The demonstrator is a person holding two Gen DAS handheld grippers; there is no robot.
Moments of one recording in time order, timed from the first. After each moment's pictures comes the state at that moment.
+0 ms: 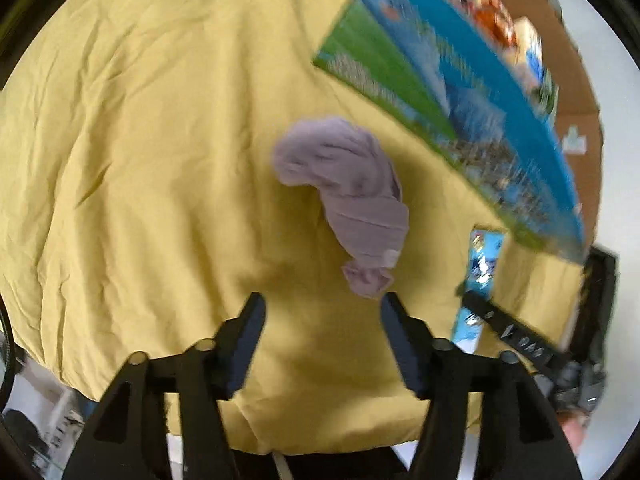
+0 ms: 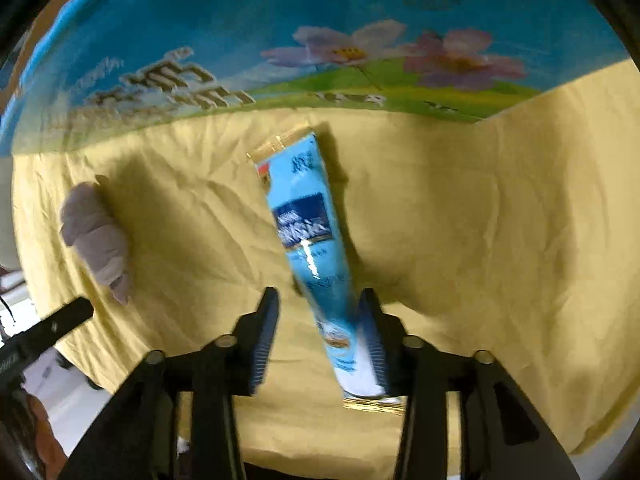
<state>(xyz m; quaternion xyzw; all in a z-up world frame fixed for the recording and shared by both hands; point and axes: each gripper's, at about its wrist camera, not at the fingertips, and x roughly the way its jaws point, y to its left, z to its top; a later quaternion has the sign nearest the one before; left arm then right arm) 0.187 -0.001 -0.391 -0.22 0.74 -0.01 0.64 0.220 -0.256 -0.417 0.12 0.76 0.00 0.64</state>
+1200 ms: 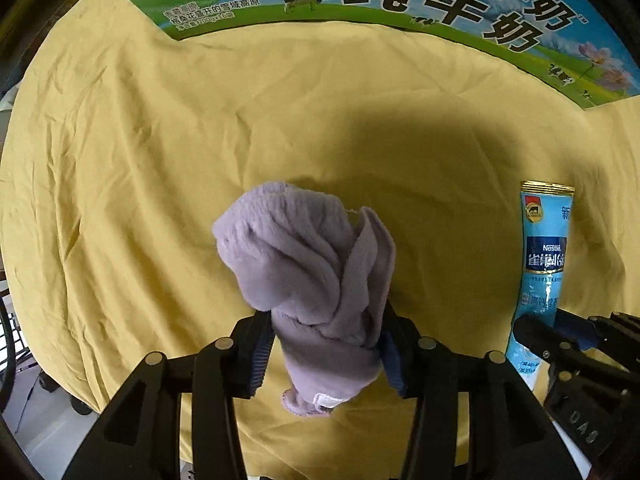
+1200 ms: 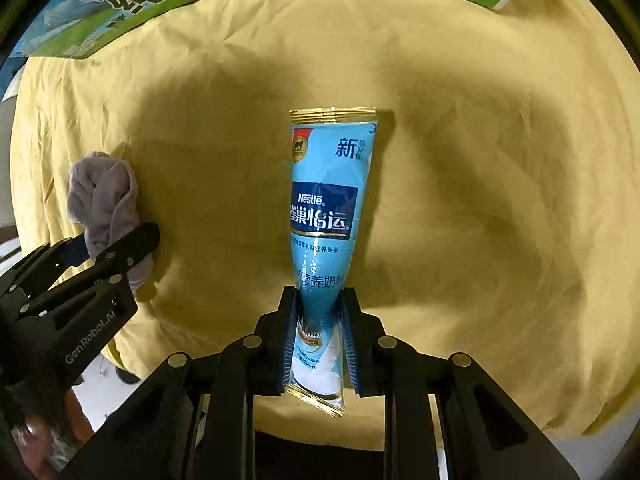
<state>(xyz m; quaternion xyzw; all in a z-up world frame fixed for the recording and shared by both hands) 0.168 -0.148 -0.466 0.05 0.75 -0.03 0.65 0.132 -0.222 -0.441 0.08 0.80 0.02 0.60</state>
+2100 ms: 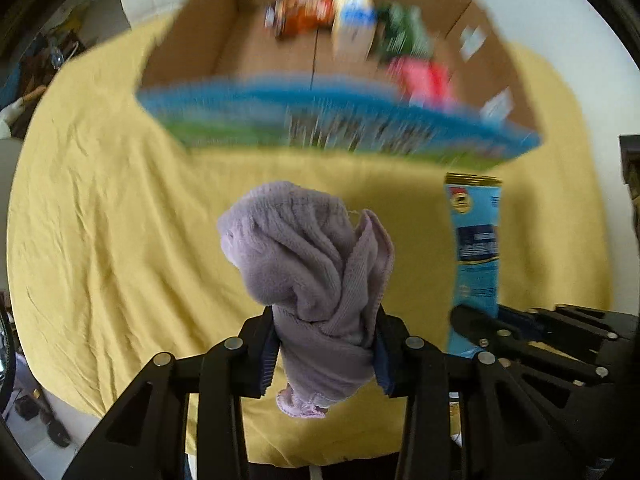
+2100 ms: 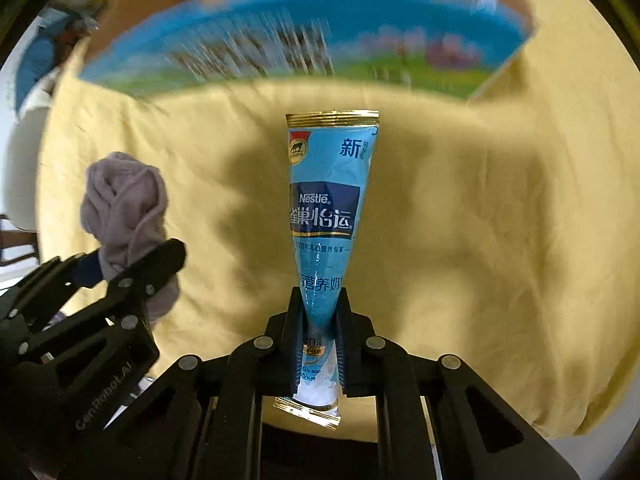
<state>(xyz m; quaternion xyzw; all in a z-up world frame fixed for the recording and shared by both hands) 0.174 -0.111 -0.299 0.00 0.68 -0.10 0.73 0.138 -0.151 -0.345 0.09 0.74 0.03 0.67</state>
